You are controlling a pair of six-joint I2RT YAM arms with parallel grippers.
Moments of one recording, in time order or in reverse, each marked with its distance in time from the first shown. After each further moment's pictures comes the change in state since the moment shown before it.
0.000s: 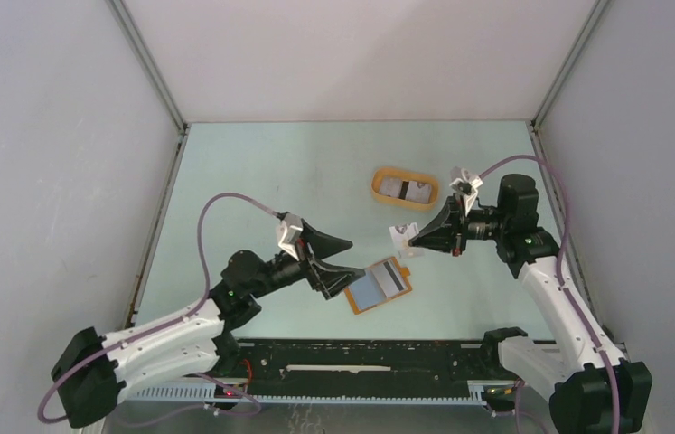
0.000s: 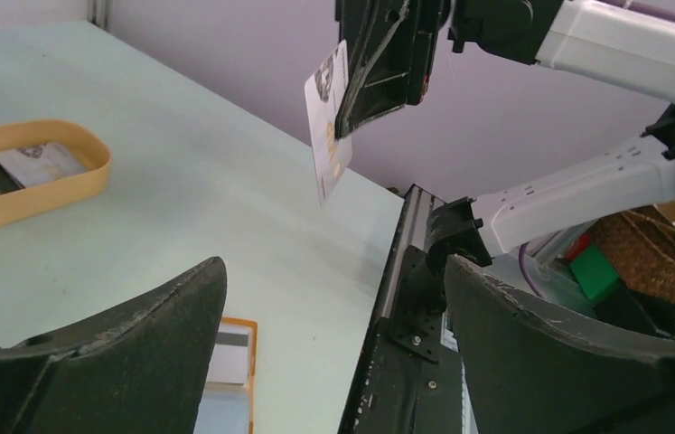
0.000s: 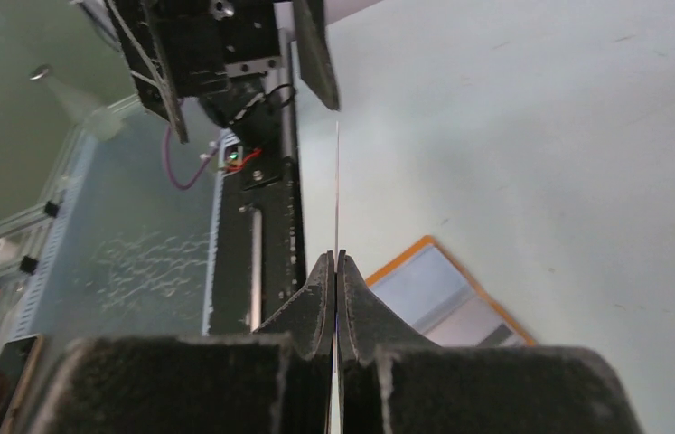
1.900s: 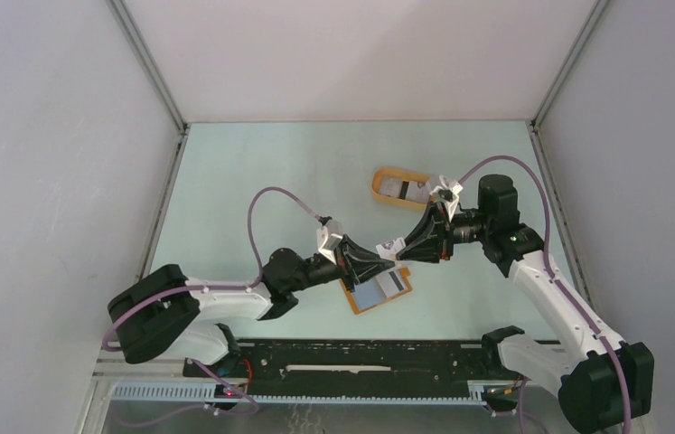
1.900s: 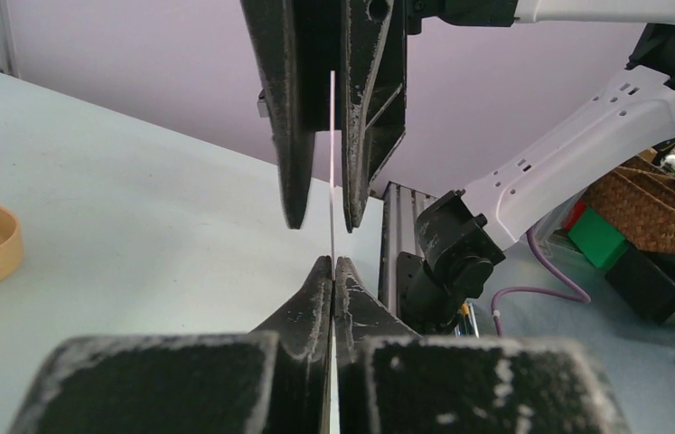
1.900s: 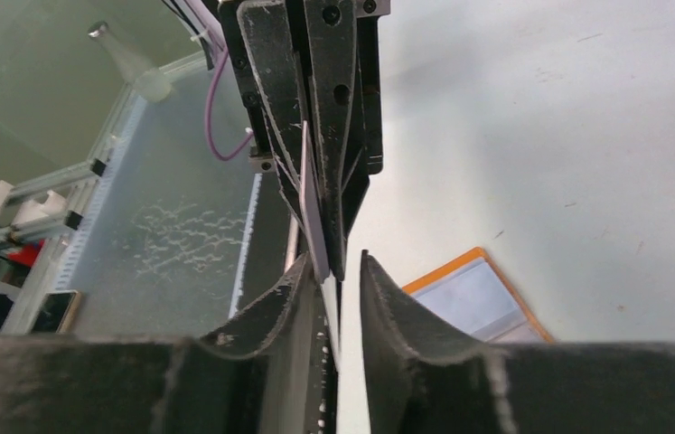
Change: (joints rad) left arm -0.131 0.572 0.061 0.599 0.039 0.085; right arm 0.159 0.057 -0.010 0.040 -0.025 0.002
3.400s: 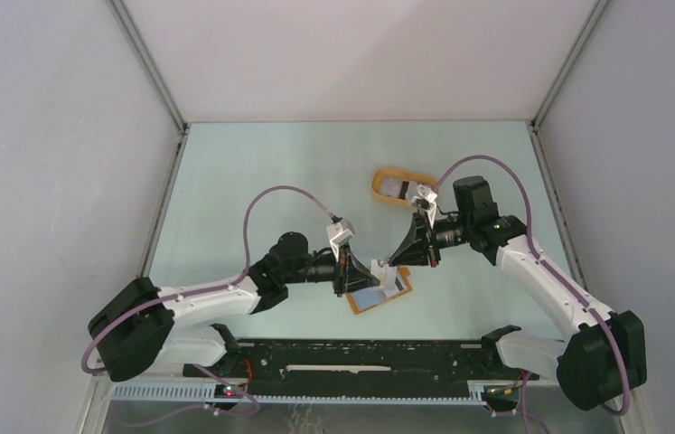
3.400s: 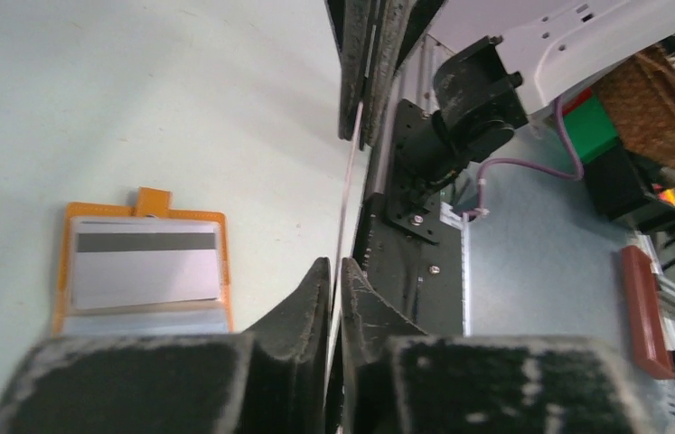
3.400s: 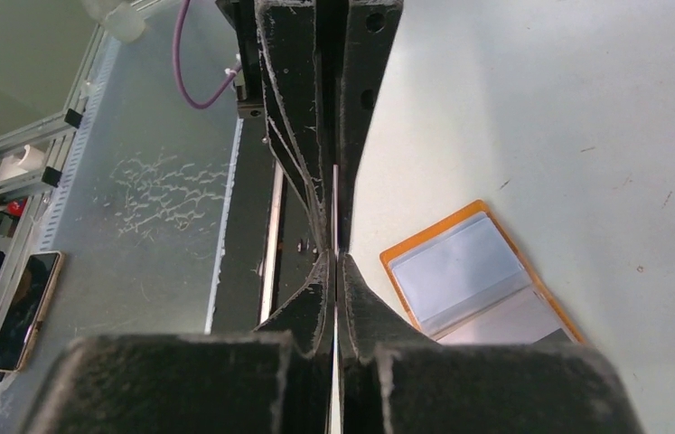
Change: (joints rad) left arm 0.103 -0.131 0.050 -0.614 0.195 -0.016; right arm 0.084 0.129 0.061 -0.263 0.110 -0.282
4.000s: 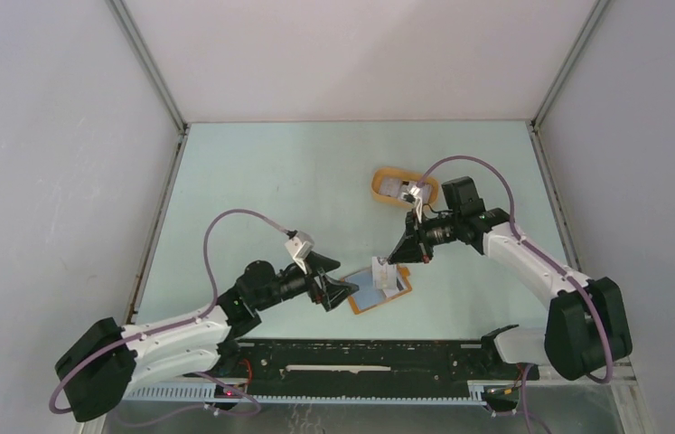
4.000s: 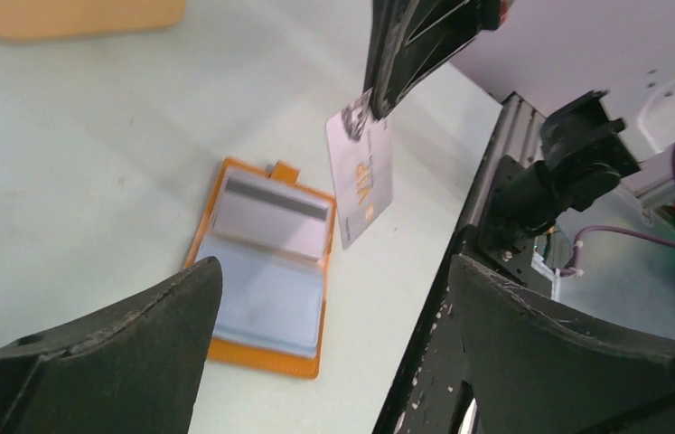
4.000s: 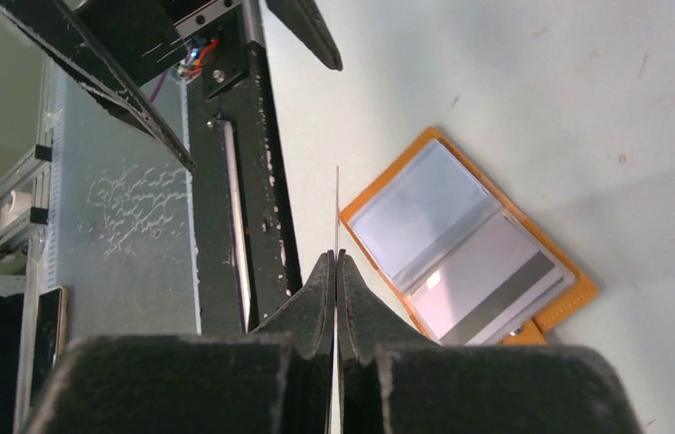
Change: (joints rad) left arm 0.012 -0.336 -0.260 0.019 -0.323 0.013; right arm -0.007 0.137 0.005 -0.012 0.143 0.065
